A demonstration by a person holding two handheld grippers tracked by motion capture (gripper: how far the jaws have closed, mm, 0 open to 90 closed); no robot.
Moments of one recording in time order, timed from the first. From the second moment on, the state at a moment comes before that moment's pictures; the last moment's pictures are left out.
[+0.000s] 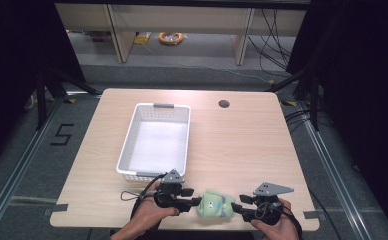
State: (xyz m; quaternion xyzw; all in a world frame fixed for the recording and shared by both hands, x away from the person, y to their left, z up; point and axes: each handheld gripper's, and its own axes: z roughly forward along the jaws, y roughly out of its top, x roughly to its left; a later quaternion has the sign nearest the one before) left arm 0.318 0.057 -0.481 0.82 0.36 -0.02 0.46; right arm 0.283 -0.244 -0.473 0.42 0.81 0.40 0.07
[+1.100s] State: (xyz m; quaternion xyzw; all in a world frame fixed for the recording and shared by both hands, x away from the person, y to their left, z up) left arm 0.319 0.032 -0.507 0.82 0.38 -0.07 0.42; right arm 0.315 -0.233 -0.504 0.45 0.81 0.38 -0.02
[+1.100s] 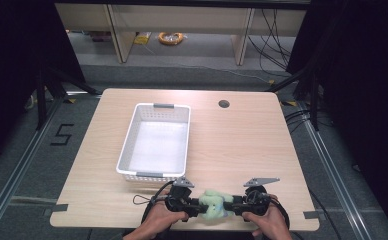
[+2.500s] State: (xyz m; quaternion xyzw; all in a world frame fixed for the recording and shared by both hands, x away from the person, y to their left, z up) left arm 0.312 0.051 -0.483 0.81 0.35 -0.07 0.46; right arm 0.304 -0.227 -0.478 0.41 0.80 0.44 -0.01
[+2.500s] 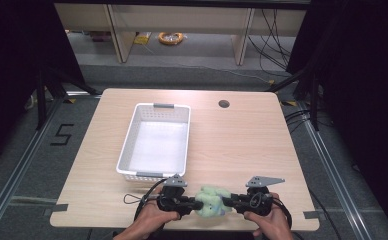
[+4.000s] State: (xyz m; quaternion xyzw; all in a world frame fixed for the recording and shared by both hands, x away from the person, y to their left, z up) left arm 0.363 0.153 -0.400 0.79 0.40 -0.01 0.45; right arm 0.378 -0.126 -0.390 0.35 0.82 0.45 0.00
